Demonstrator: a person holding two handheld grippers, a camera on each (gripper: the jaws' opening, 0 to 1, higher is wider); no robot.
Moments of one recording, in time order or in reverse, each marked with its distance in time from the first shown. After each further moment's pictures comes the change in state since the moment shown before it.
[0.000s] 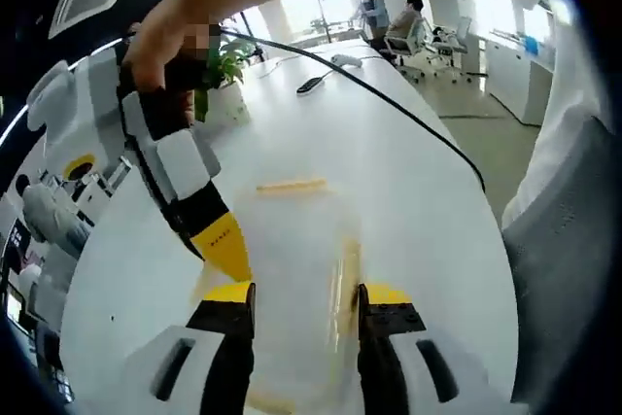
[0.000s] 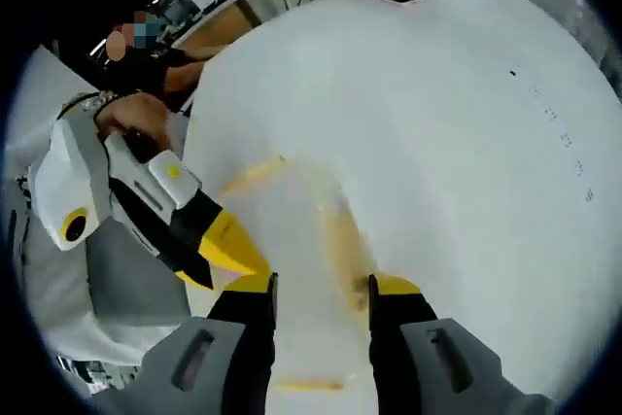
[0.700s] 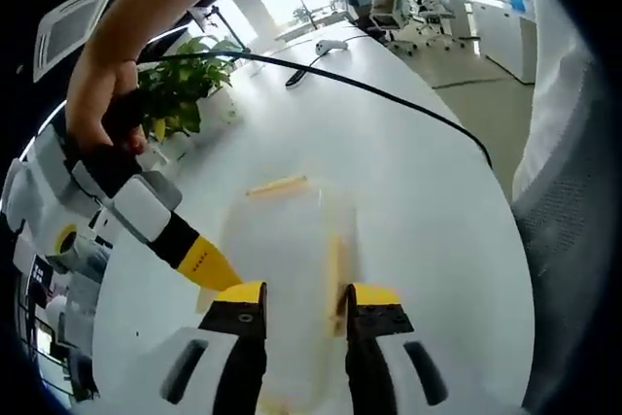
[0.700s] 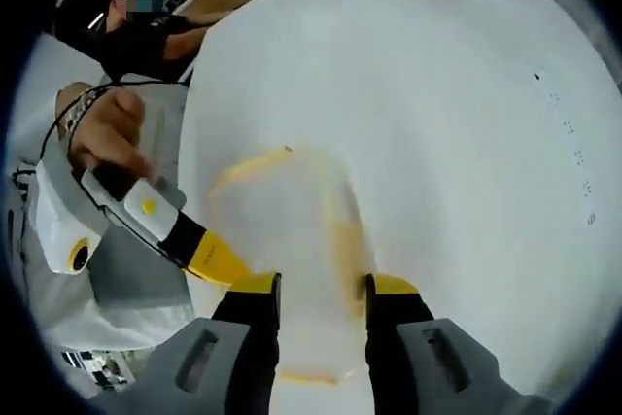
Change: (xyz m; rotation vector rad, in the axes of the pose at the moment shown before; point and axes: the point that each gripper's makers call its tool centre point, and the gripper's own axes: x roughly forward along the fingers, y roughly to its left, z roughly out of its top) left arm 0.002 -0.007 0.003 0.097 0.038 0.050; right arm 0.007 0.004 0.001 -0.049 0.144 -0.009
